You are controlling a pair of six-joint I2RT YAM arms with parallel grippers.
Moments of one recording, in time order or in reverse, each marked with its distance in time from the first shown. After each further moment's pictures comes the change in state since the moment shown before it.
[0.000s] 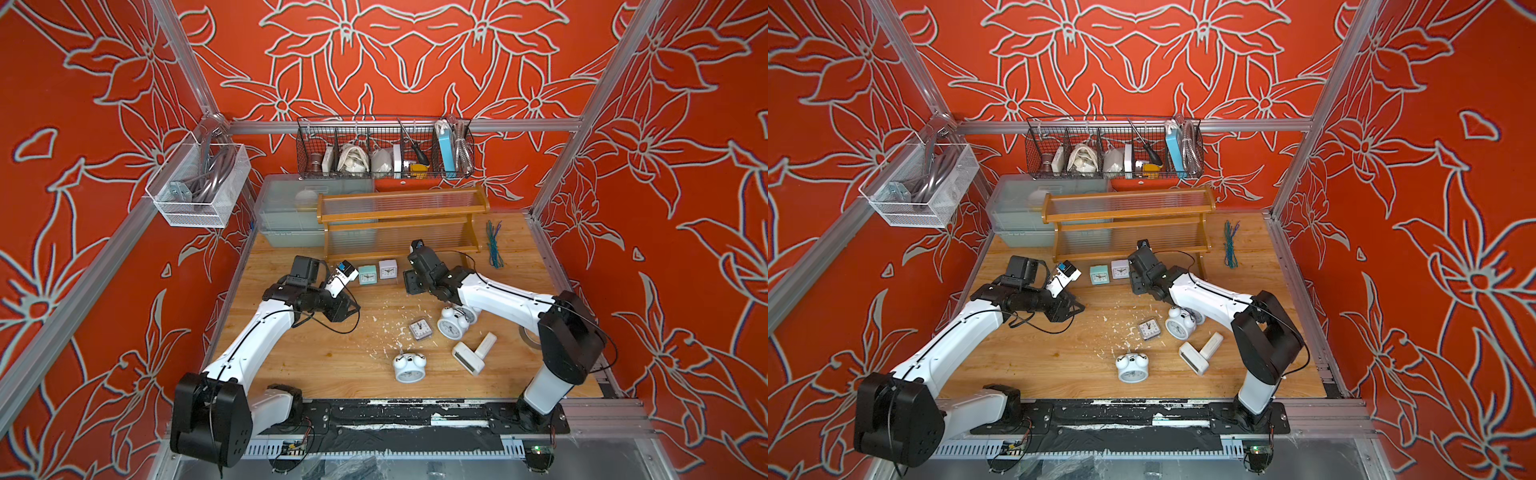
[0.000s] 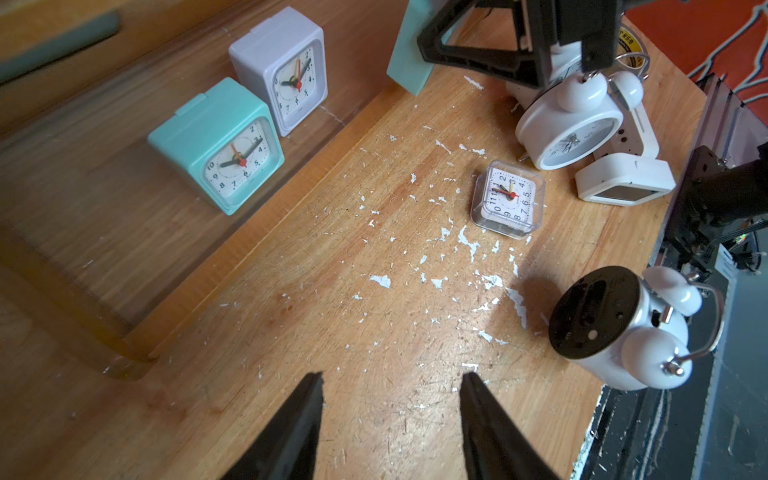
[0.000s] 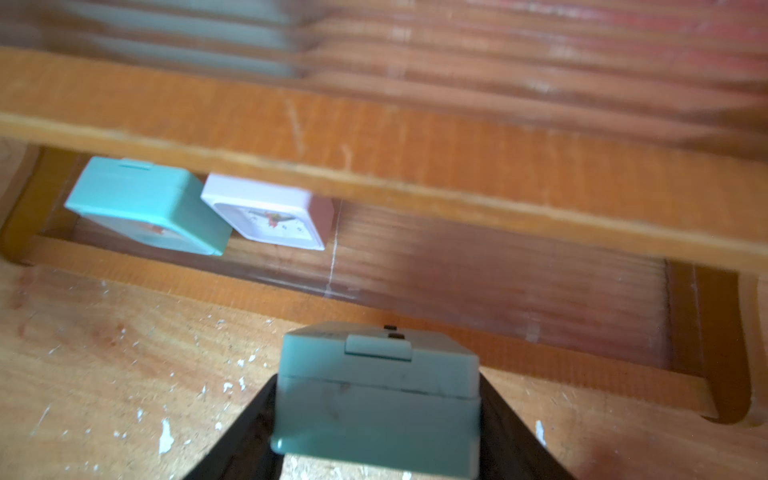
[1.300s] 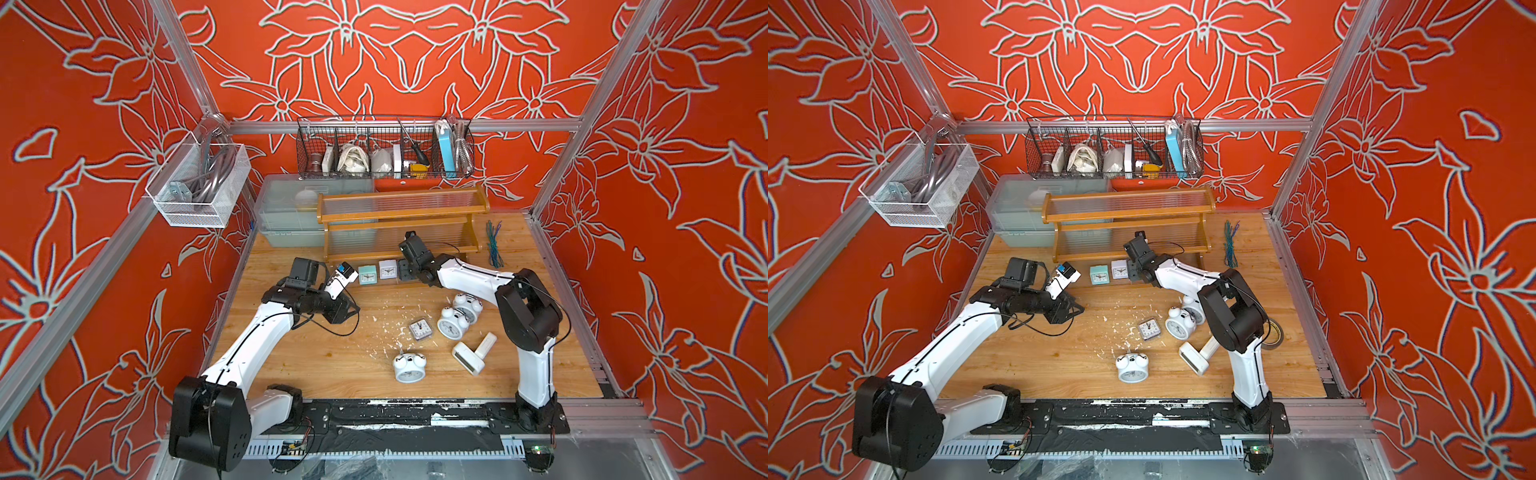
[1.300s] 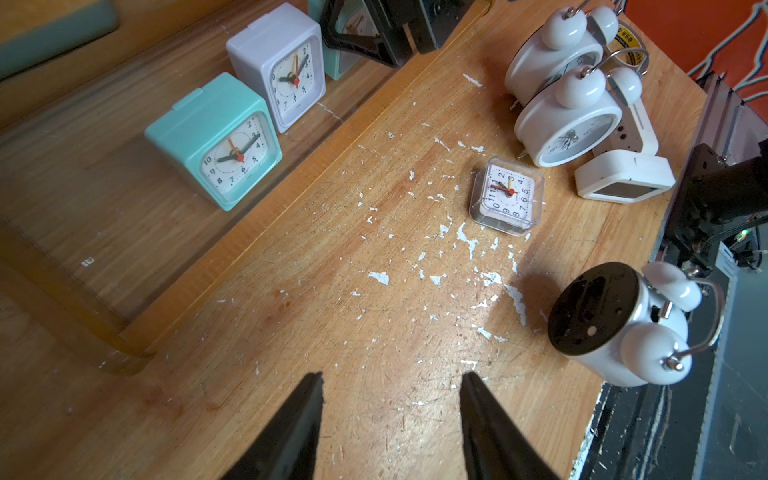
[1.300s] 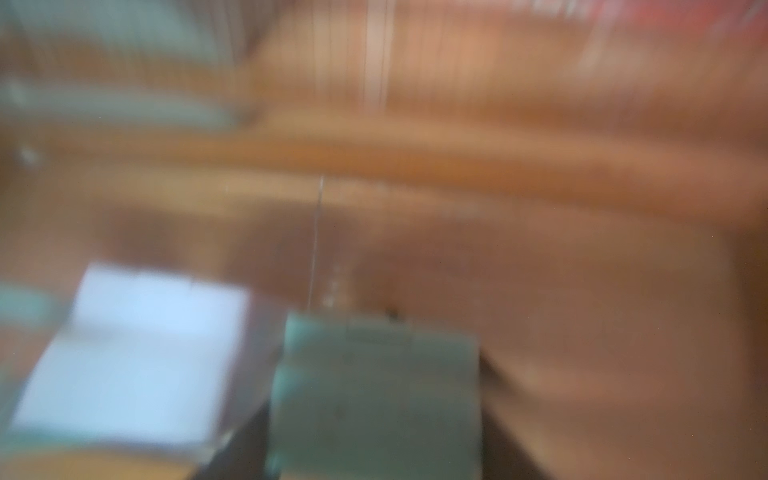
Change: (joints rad) left arm 0.000 -0.018 -0.018 0.004 0.000 0.000; right arm -0.065 0.277 0.204 0.058 -0.004 0.000
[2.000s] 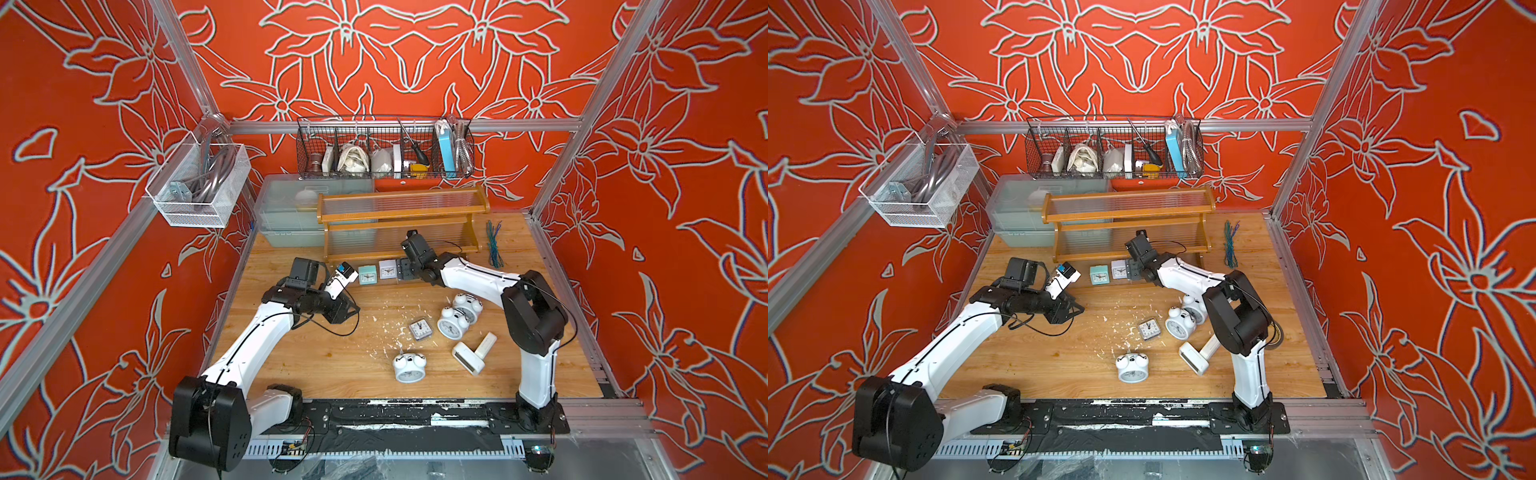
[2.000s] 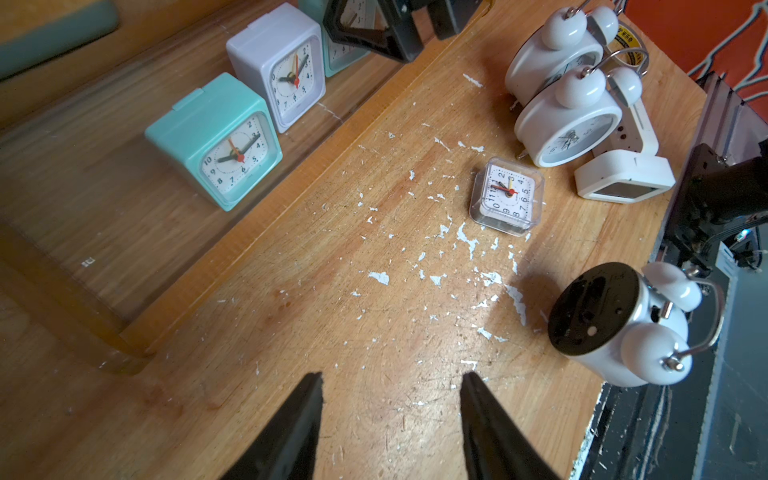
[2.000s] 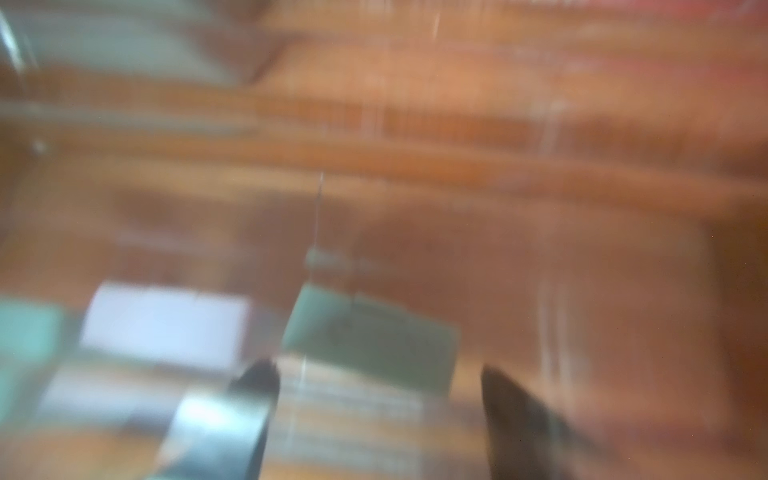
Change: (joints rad) left arm 0.000 0.000 0.000 0.000 0.000 0.000; right arm -0.002 -0.079 -0.031 -0.047 -0.030 0.000
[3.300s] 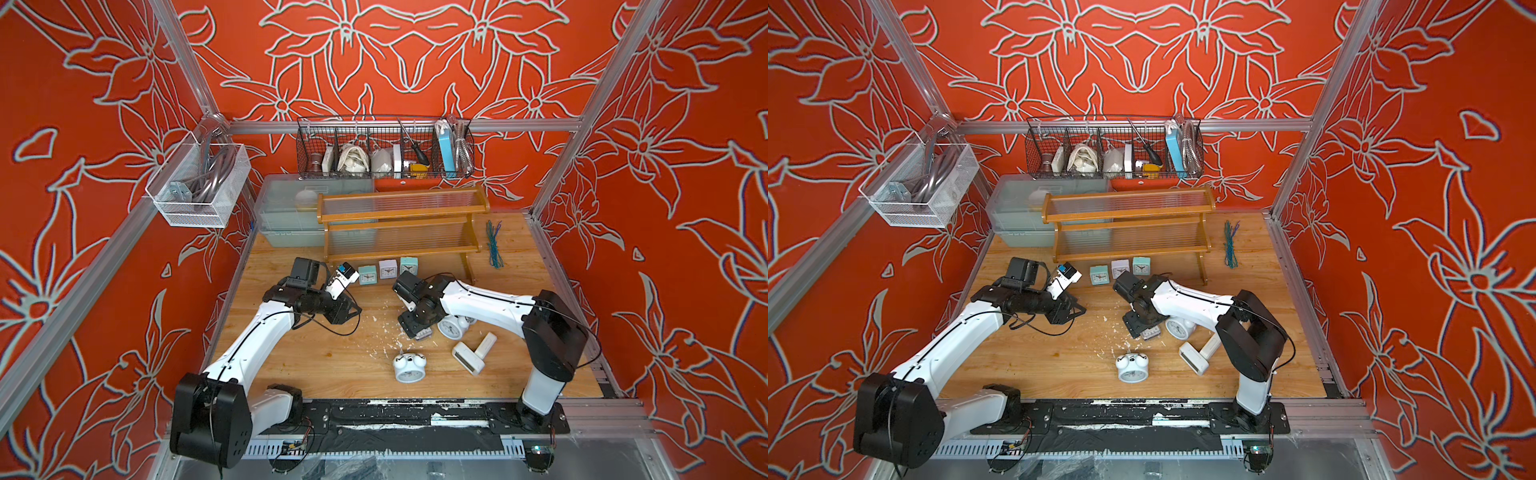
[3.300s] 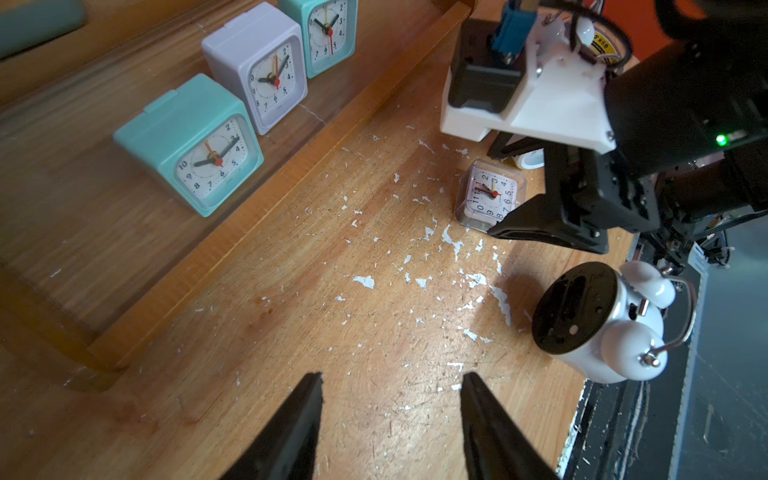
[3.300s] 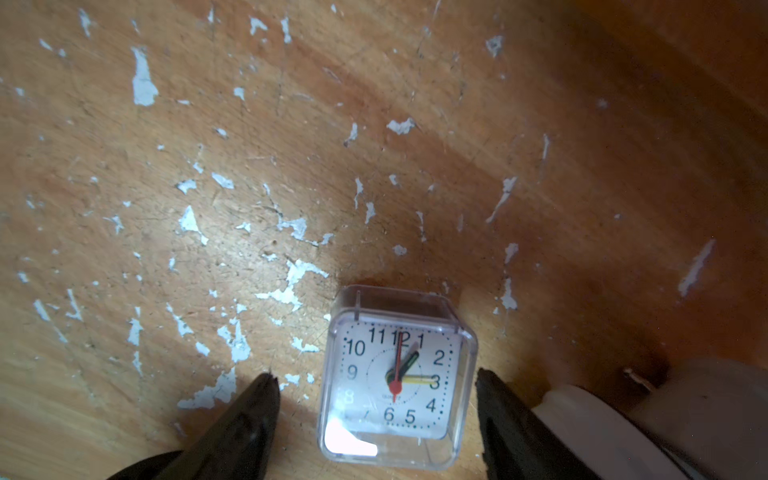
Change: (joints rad) left arm 0.000 0.013 0.000 -0.001 0.045 0.000; right arm 0.224 -0.127 -0.138 -0.497 -0.171 -0.068
